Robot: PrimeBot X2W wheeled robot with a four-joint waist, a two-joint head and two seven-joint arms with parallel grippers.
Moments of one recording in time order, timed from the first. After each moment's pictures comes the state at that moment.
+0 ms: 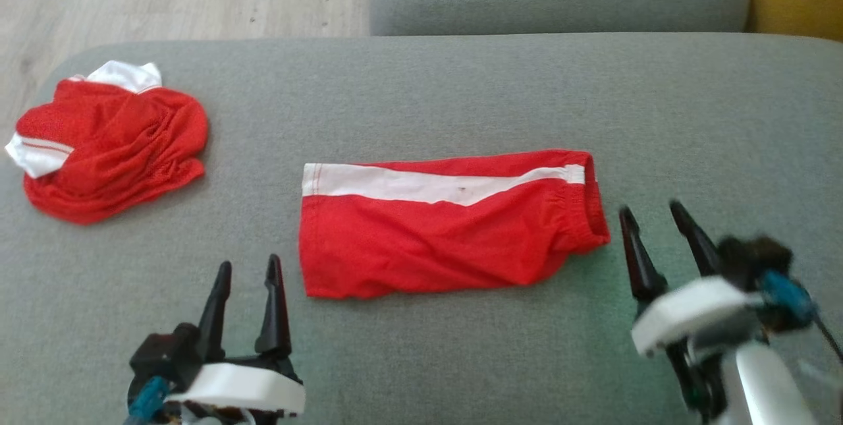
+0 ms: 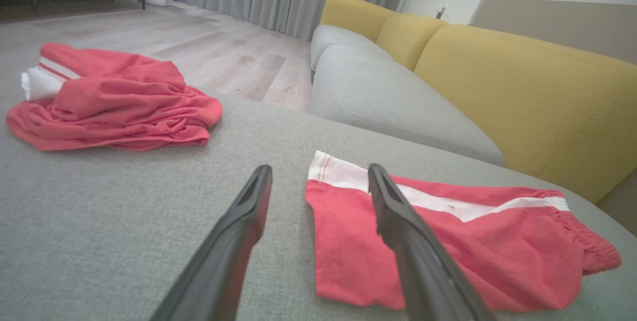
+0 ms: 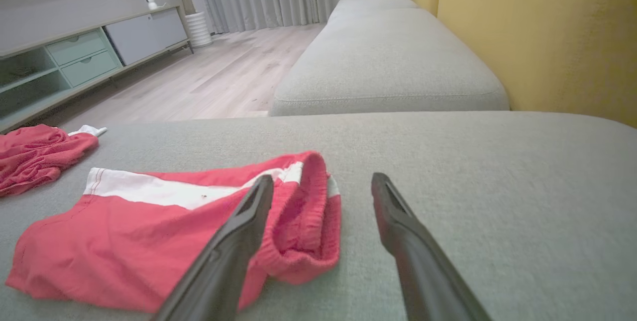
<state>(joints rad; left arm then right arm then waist) -0.03 0.27 -0.46 0.12 -0.67 0.19 -0.24 -0.03 -0.05 0.04 0.12 0.15 0.13 0.05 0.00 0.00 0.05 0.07</state>
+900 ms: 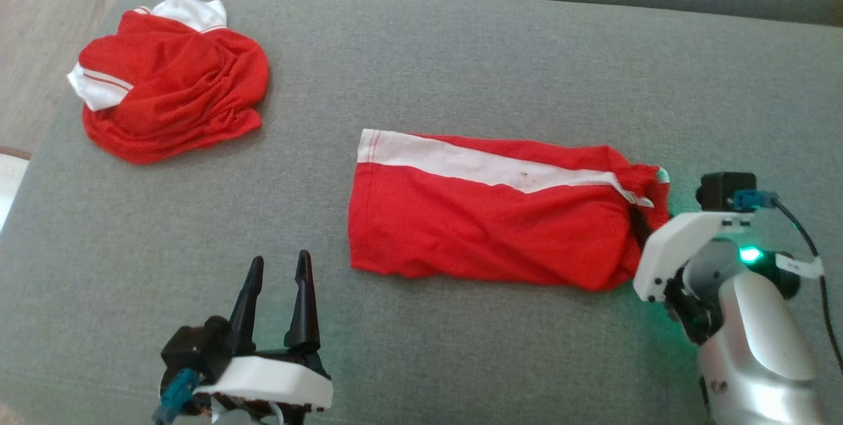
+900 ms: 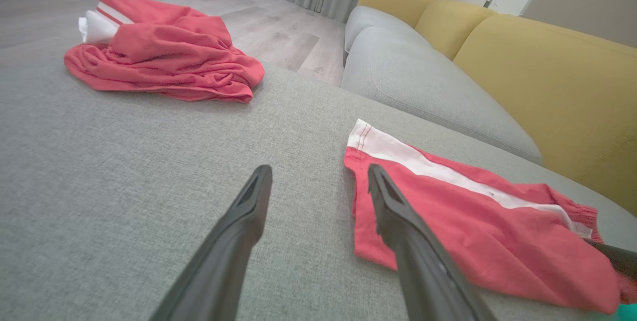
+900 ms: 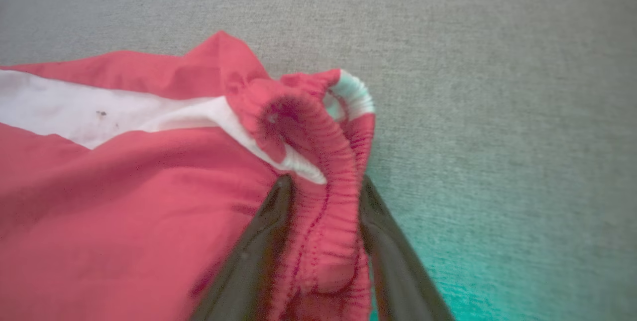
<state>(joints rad) -0.06 0.20 -0.49 0.18 -0.67 0.16 -0.24 -0.37 -0.05 -0.07 0.60 0.11 0.13 0.36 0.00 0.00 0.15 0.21</state>
